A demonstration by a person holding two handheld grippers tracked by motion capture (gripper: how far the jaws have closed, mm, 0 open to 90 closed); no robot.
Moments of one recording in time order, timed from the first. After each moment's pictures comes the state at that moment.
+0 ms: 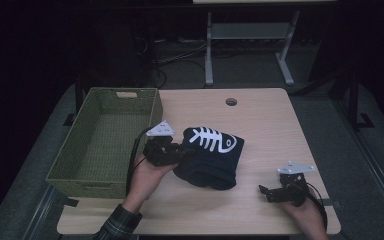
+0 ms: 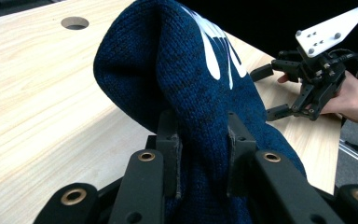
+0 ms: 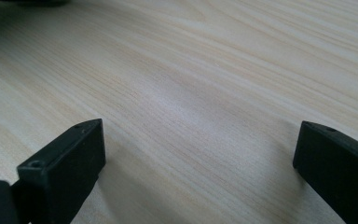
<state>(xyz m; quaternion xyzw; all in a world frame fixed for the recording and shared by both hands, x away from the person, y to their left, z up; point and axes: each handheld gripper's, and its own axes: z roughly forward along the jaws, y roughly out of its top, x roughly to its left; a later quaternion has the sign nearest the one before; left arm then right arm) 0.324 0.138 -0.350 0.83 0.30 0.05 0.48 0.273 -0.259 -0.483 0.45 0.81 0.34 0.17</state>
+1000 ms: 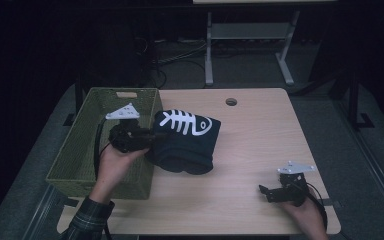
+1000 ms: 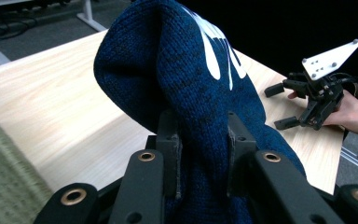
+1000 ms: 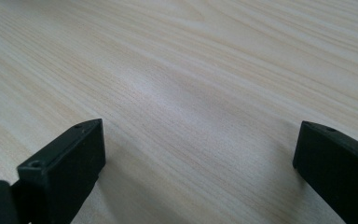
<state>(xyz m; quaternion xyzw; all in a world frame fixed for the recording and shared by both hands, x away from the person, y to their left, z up) 0.329 0.209 -0.300 0.81 0.32 0.08 0.49 0.274 -0.260 -0.483 0.45 0.81 0.34 0.17</state>
